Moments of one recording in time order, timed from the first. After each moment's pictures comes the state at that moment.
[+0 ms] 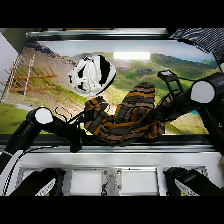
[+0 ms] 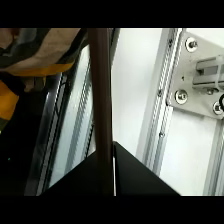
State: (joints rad) left arm -0.31 -0.95 0.74 0.95 -1.42 -0.52; right arm 0.38 -1.03 1.33 -1.46 1.66 1.73
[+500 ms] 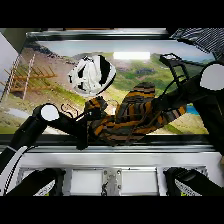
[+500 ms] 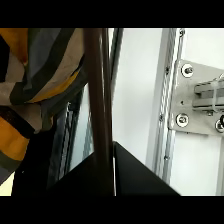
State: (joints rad) left arm -0.41 -1.02 0.84 0.91 -1.38 -0.50; right arm 0.38 -1.10 1.52 -1.48 1.70 1.66
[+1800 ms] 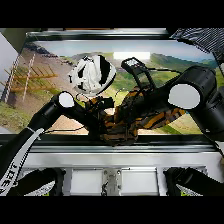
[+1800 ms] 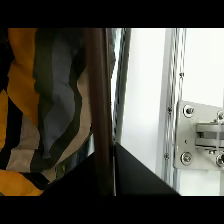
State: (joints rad) left arm -0.47 -1.24 1.01 0.84 -1.35 -0.53; right arm 0.70 -1.15 1.55 -1.41 1.53 1.75
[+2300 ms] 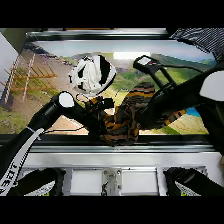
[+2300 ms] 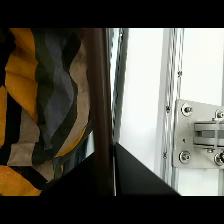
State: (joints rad) left arm -0.47 -1.24 1.01 0.84 -1.36 -0.52; right arm 0.52 -1.08 1.57 -1.28 1.68 1.40
